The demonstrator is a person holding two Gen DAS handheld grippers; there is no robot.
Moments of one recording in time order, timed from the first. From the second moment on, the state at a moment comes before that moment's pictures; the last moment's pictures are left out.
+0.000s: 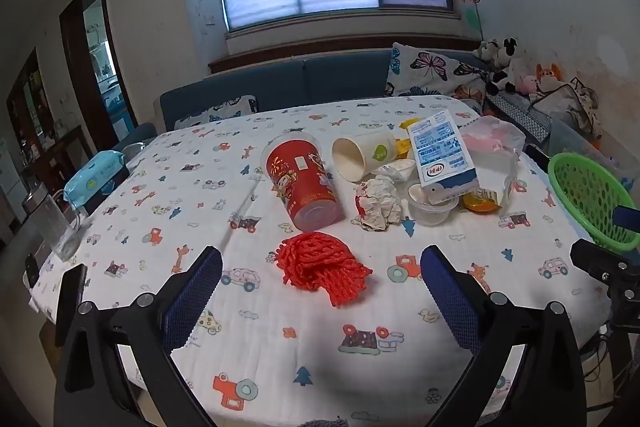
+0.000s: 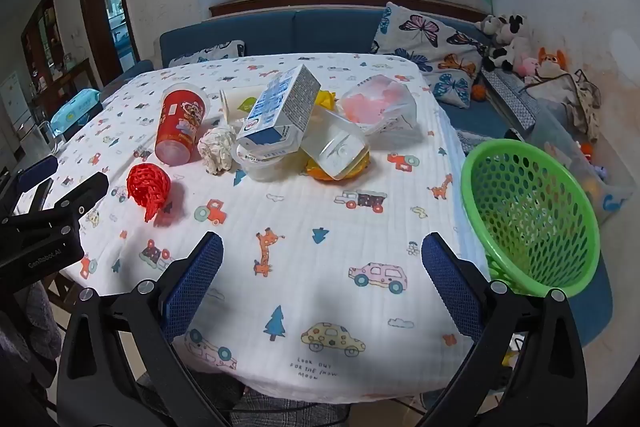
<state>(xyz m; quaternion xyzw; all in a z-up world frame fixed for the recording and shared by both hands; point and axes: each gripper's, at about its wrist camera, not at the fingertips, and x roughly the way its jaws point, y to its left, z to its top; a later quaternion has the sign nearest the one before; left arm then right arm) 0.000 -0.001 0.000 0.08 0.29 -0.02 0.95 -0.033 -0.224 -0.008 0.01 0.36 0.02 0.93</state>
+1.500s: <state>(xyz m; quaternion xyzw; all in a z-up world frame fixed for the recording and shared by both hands) 0.006 -0.003 -0.009 0.08 0.31 -0.02 0.95 -0.024 -0.227 -0.015 0.01 0.37 0.02 0.93</state>
